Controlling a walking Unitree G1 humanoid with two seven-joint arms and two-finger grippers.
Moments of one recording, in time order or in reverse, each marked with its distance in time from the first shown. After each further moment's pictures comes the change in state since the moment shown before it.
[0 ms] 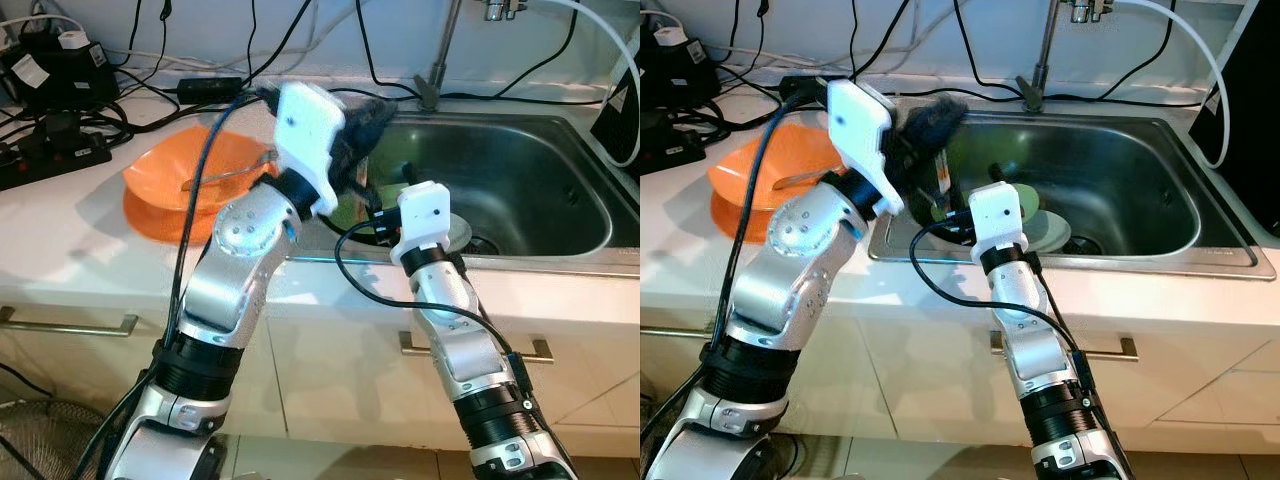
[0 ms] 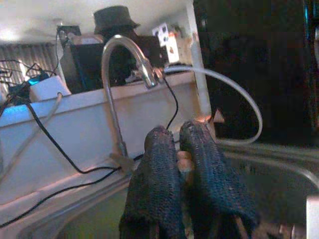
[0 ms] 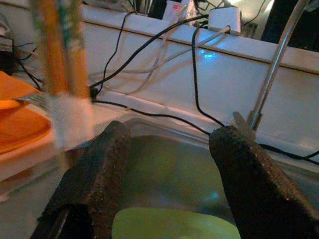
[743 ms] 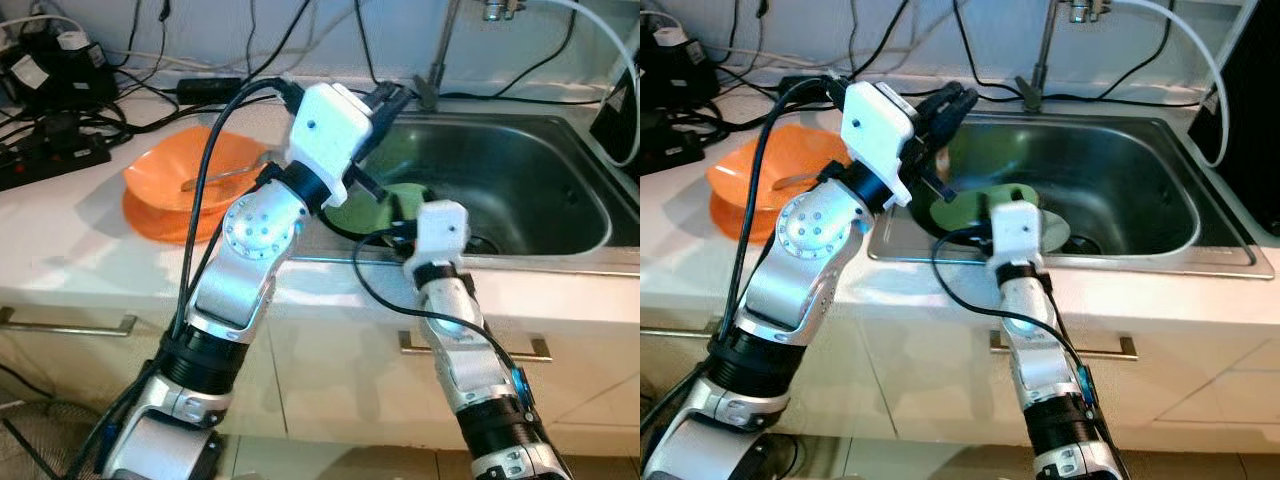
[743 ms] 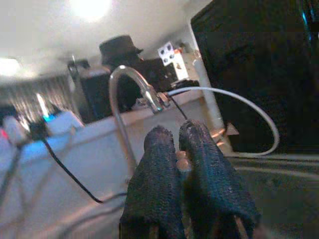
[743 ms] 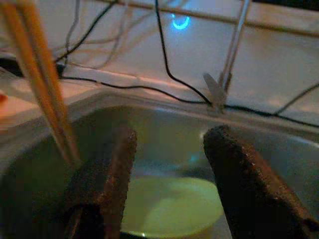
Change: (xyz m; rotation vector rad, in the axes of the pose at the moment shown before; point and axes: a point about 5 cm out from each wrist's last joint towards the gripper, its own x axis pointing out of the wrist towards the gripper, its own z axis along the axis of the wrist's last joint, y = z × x) left arm 0.008 -0.003 0.009 0.101 -0.086 0.020; right arm -0.011 -0.005 -0.021 0.035 0.080 -0.107
